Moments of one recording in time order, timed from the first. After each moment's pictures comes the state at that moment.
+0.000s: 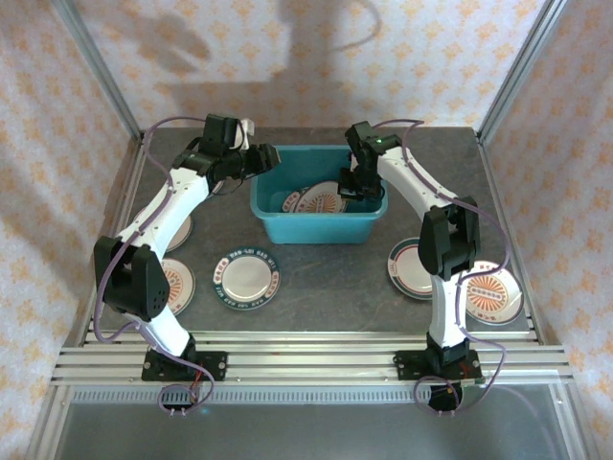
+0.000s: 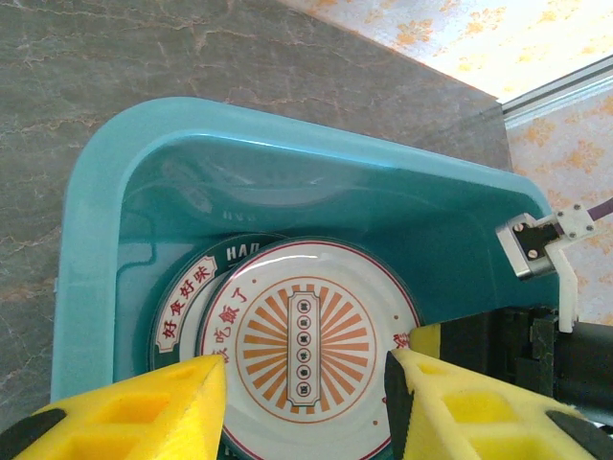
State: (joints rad) left arm -0.22 1.68 1.52 -0.56 0.34 -0.58; right arm 0.39 2.06 1.87 -1.09 -0.18 0.45
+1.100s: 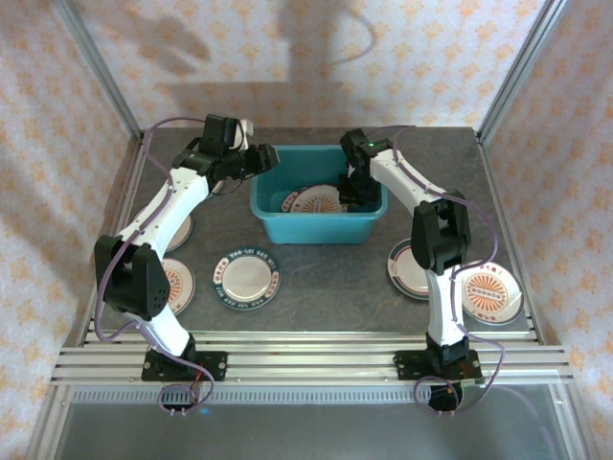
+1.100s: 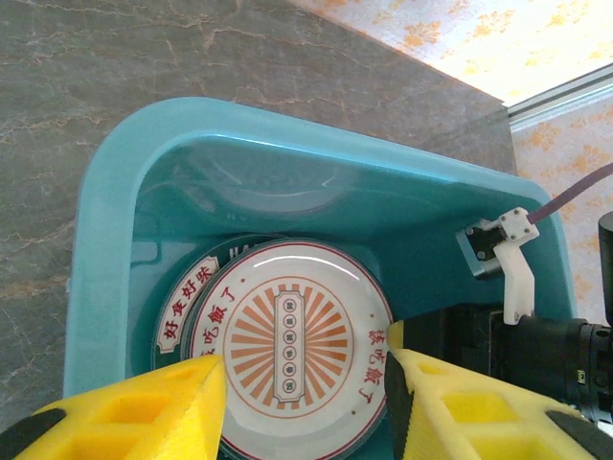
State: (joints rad) left arm -0.22 1.68 1.52 -0.56 0.34 -0.59; right arm 0.40 2.14 1.88 -1.09 -0.12 0.45
